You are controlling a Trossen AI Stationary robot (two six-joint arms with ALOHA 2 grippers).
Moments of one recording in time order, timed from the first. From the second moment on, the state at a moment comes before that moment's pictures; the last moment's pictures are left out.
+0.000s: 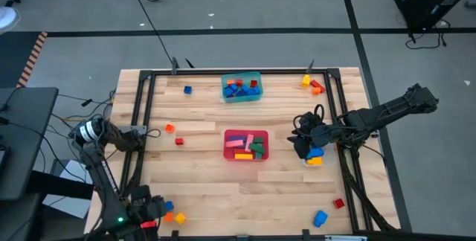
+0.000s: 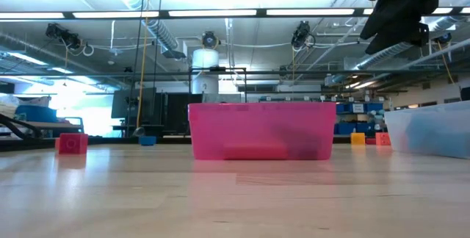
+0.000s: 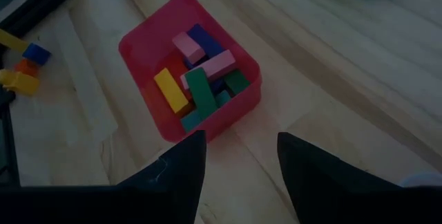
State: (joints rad) left arm -1.15 1.74 1.34 -1.14 -0.09 -1.47; right arm 0.33 0.94 0.74 -0.67 0.40 0.94
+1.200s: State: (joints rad) left arm -1.16 1.78 1.20 -0.94 -0.09 -1.47; right arm 0.33 0.94 0.74 -0.62 0.40 0.95
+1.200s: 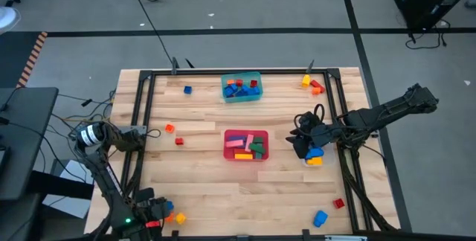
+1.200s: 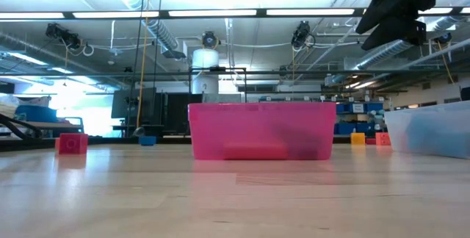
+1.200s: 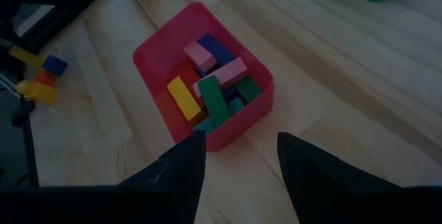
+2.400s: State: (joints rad) left arm -1.15 1.78 1.27 -1.07 -0.07 -1.48; right arm 0.33 0.94 0.74 -0.62 0.40 0.94
